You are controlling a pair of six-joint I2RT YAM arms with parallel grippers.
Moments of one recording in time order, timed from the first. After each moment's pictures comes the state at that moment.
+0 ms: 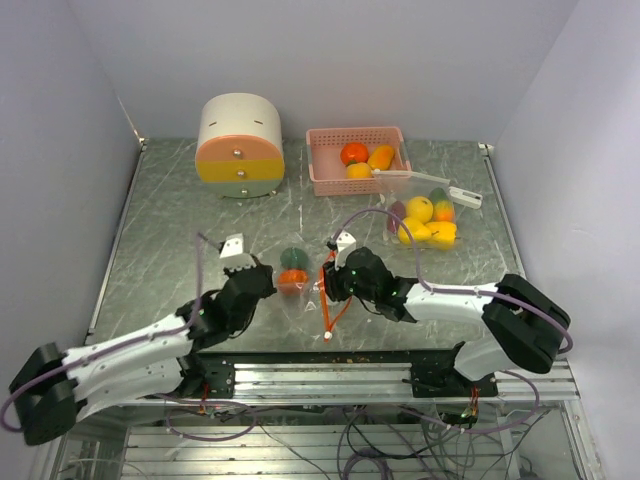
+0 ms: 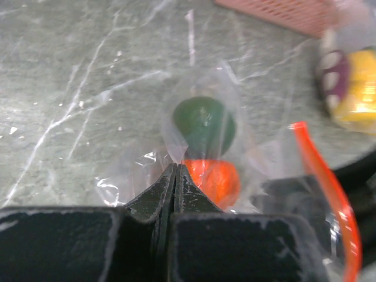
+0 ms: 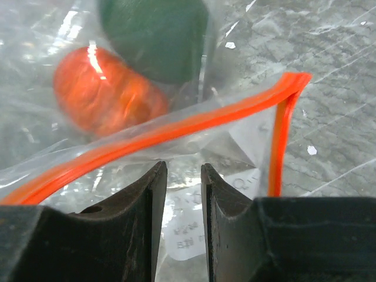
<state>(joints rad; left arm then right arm) -0.94 0.96 0.46 -0.05 -0.72 -0.81 0.92 1.44 0.58 0.32 0.06 0.27</state>
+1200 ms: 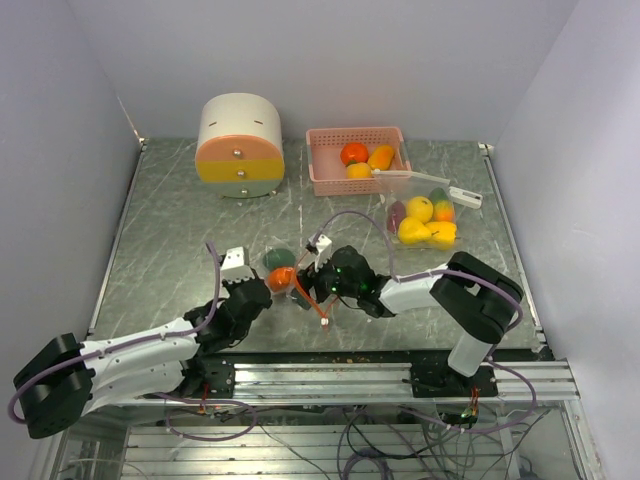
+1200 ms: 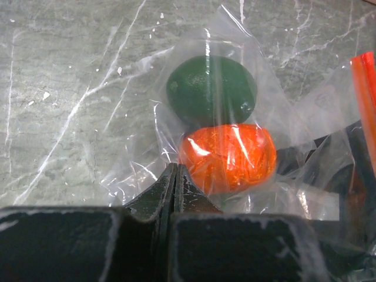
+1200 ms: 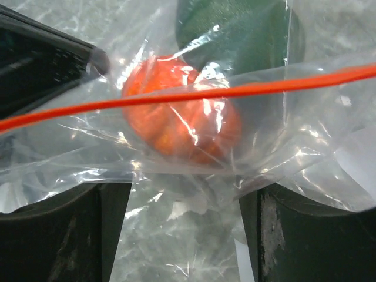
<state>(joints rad) -0.97 0.90 0.29 0.02 -0.76 -0.85 0.92 1.73 0.63 0.65 -0.20 0.31</state>
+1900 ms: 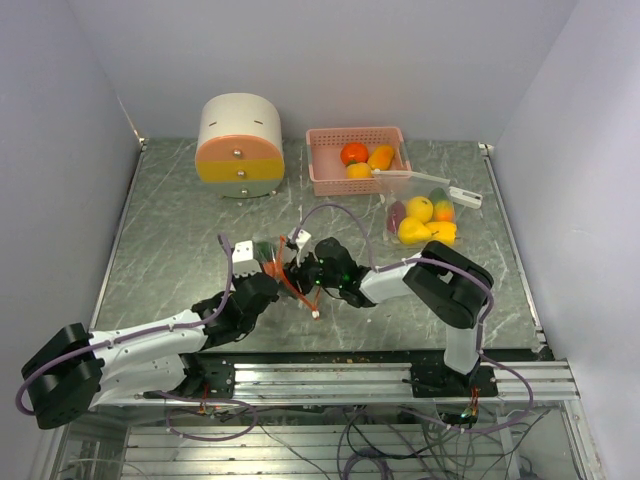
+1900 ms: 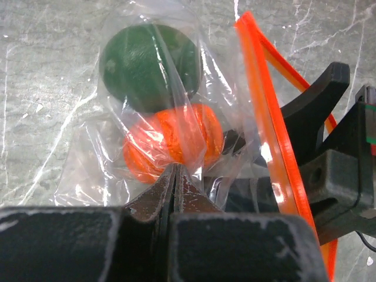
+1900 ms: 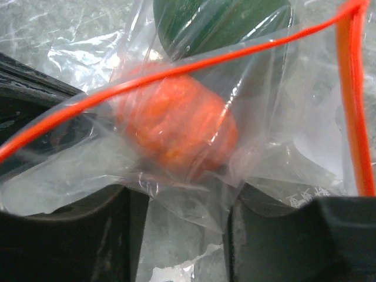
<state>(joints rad) -0.97 1.00 0.37 0.00 -0.75 -0.82 0.93 1.91 0.82 0.69 -0.28 0.17</state>
